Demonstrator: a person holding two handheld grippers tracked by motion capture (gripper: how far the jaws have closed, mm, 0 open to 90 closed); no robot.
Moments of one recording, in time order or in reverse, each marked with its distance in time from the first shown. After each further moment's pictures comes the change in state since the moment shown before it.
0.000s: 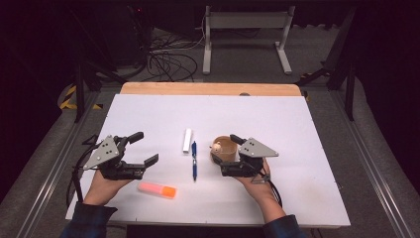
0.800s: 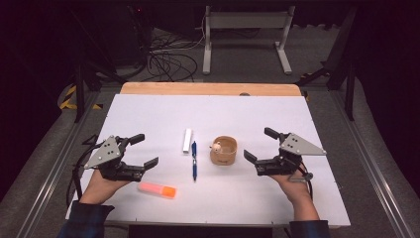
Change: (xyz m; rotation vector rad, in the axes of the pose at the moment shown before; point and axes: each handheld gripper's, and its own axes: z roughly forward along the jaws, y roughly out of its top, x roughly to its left) left arm 0.002 -0.001 0.001 0.069 -0.056 0.041; right arm -0.049 0.016 -0.075 -0.097 -0.014 0.009
